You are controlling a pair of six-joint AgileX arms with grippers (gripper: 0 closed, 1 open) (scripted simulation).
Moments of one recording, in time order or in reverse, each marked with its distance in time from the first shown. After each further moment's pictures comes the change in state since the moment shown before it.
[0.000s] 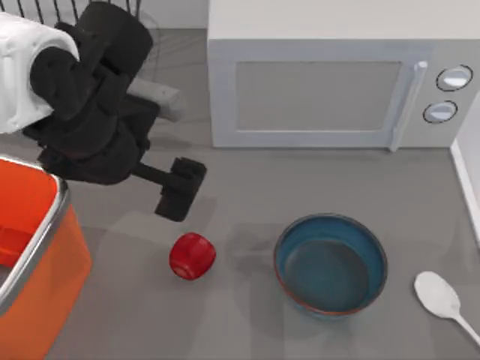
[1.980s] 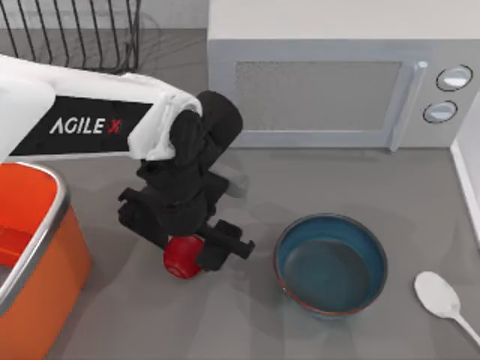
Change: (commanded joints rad) left arm -0.126 0.456 0.094 0.054 0.033 -0.019; right arm 0.000 0.000 0.000 0.000 0.000 0.000
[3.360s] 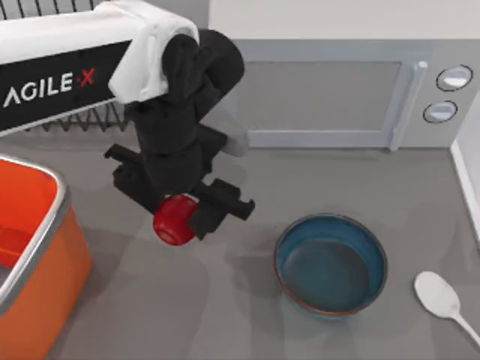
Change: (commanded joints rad) left arm 0.005 -0.110 0.210 -0.324 -0.031 0.011; right arm 0.000 0.000 0.000 0.000 0.000 0.000
